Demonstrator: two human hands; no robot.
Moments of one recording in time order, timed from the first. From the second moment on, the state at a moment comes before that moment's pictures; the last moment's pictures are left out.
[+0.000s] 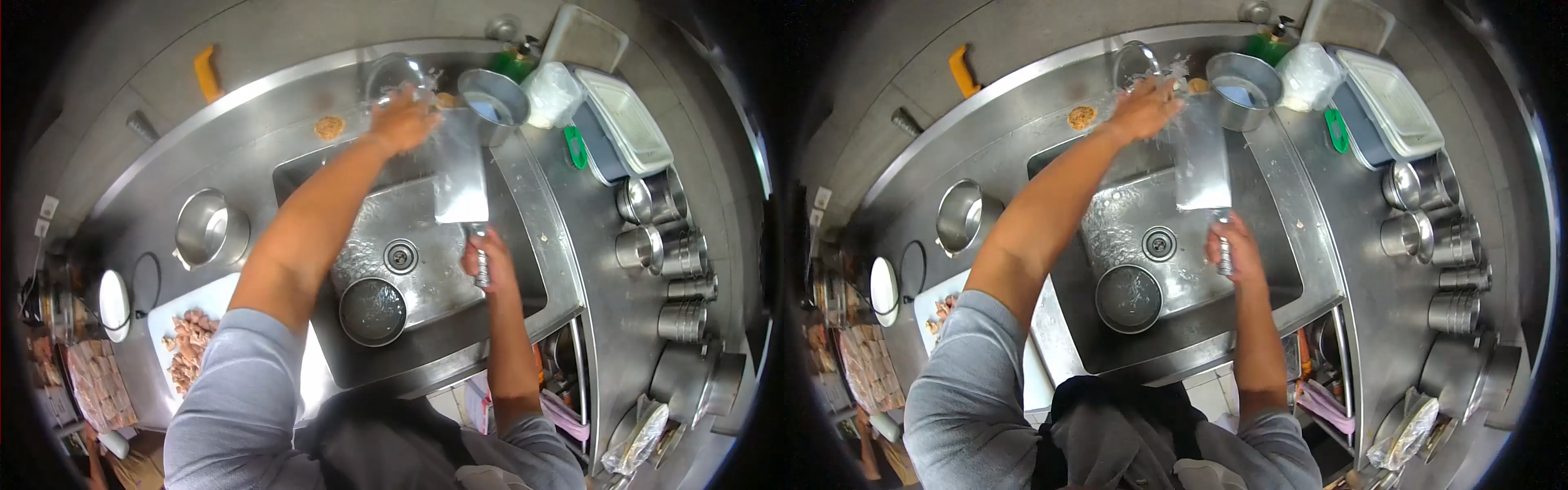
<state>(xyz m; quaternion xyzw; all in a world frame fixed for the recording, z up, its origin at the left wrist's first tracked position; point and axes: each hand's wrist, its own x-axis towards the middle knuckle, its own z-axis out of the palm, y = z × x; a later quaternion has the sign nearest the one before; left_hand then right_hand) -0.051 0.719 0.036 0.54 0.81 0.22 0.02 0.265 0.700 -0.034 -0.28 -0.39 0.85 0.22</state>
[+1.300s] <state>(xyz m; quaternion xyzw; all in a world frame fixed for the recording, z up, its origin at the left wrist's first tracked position) 0.070 0.092 0.051 0.19 0.81 0.55 -0.02 -0.338 0.509 0.276 0.08 -0.91 -0.40 0.09</state>
